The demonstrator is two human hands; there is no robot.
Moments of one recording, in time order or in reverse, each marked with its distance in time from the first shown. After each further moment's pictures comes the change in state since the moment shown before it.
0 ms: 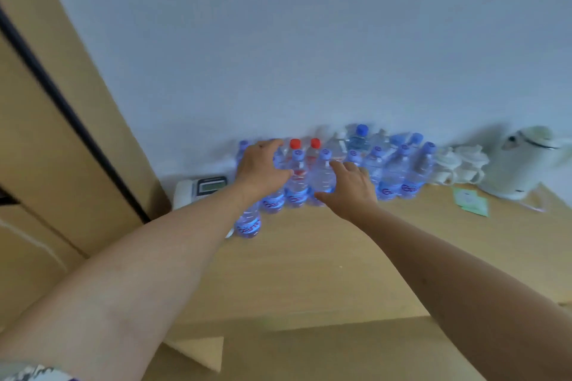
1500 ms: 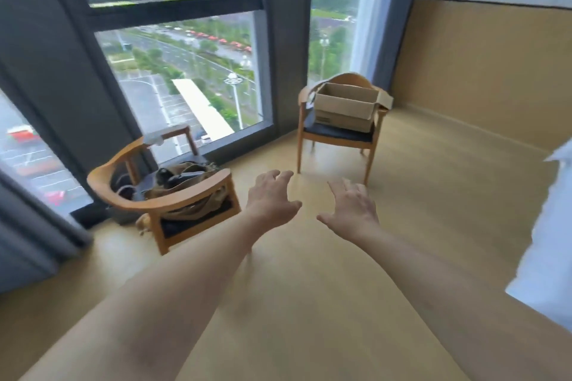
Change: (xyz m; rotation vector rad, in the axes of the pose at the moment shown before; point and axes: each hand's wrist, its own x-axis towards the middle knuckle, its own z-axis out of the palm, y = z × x) left_hand -0.703 1.093 0.595 -0.129 -1.126 1.849; right_hand -0.871 0.813 -0.390 -0.175 0.701 2.061
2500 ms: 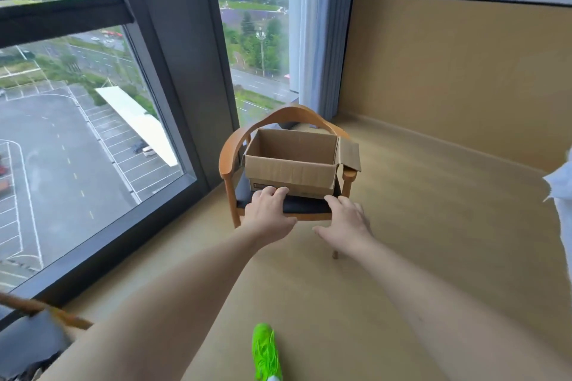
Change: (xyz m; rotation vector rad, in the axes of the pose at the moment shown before) left_hand 0.747 0.119 0.164 0.013 -0.151 0.220; right_hand 0.689 0.222 0.035 0.113 -0.077 0.277
